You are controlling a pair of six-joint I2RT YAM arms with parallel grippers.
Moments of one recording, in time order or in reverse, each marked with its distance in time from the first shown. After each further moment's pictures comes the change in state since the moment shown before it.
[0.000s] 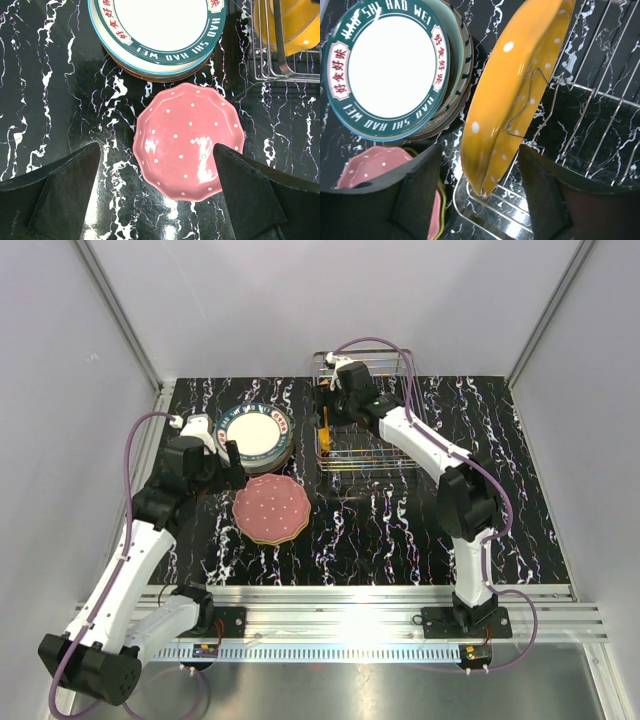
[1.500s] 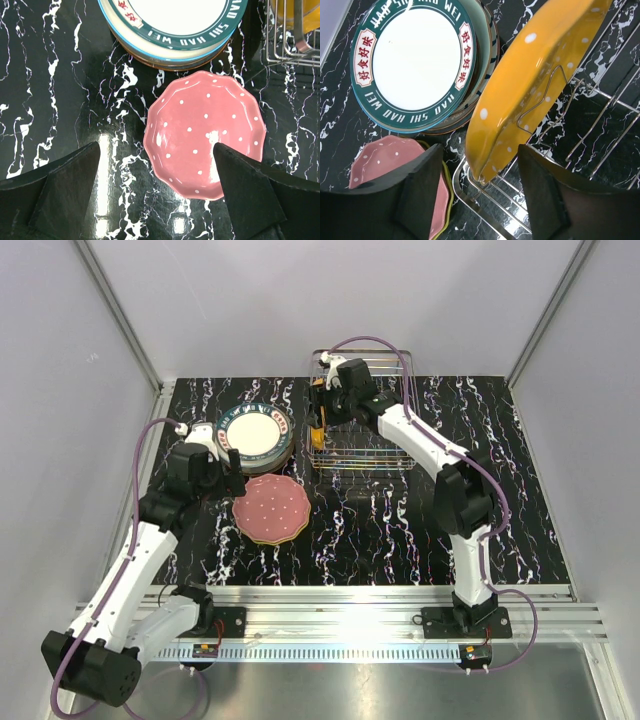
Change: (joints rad) left arm 0.000 -0.003 -0.072 0.026 -0.032 0.028; right arm -0.008 0.039 0.049 0.001 -0.137 -0.041
